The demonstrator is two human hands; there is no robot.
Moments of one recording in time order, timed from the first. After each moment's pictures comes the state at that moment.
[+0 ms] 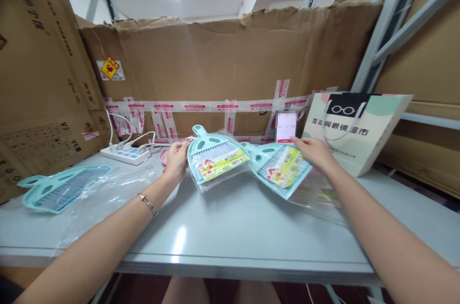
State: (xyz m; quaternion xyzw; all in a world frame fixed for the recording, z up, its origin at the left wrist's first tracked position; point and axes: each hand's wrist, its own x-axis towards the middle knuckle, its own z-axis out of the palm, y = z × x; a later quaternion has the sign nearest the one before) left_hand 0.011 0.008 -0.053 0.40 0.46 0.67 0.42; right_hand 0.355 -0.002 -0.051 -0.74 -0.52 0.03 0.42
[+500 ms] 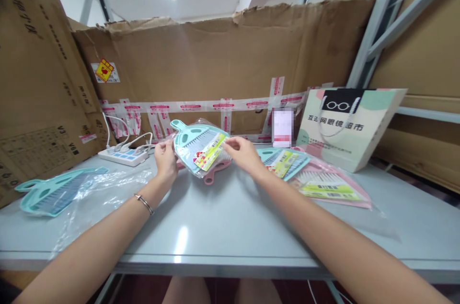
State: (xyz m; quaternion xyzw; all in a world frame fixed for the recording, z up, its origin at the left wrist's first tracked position) left_hand -0.008 0.029 -0.063 0.38 0.46 0.76 0.26; right_hand 0.205 -0.023 -0.032 -0.51 -0.62 0.26 0.53
